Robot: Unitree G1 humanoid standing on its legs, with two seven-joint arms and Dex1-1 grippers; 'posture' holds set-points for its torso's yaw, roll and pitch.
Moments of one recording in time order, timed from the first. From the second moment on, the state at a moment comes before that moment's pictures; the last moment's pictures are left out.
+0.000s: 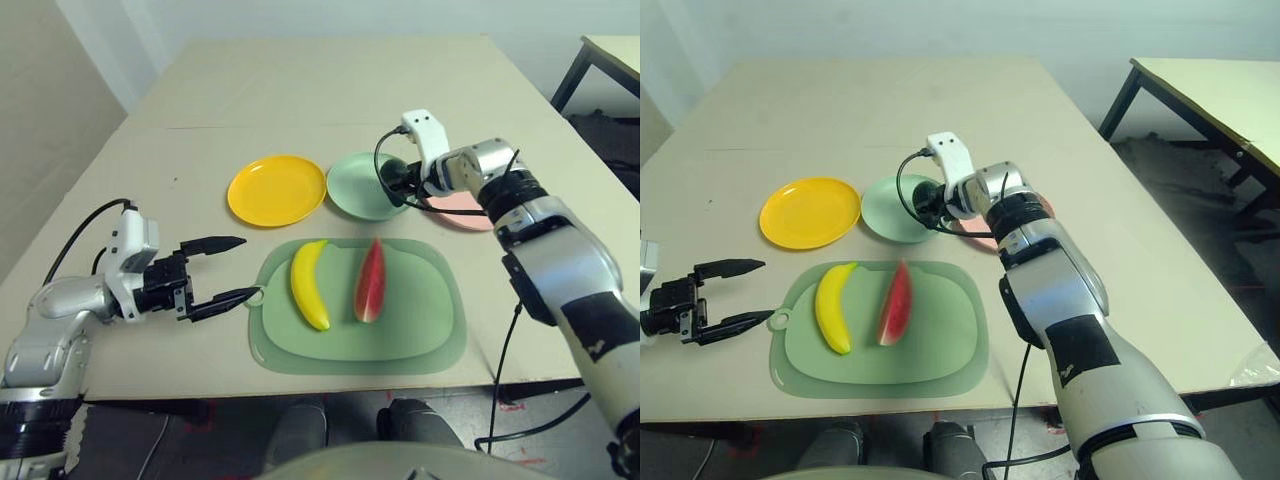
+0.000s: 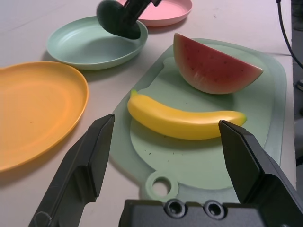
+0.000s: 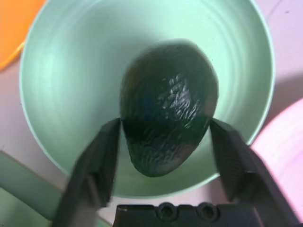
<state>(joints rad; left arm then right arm) 0.05 0.83 0.29 -0.08 -0.56 0.11 -1.27 -1.26 -0.27 0.32 1.12 0.30 0.76 0.50</state>
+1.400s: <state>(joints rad) -0.09 0.85 0.25 0.14 -0.51 0.03 -1.38 -1.12 -0.71 0.68 0.29 -0.22 -0.76 1.39</state>
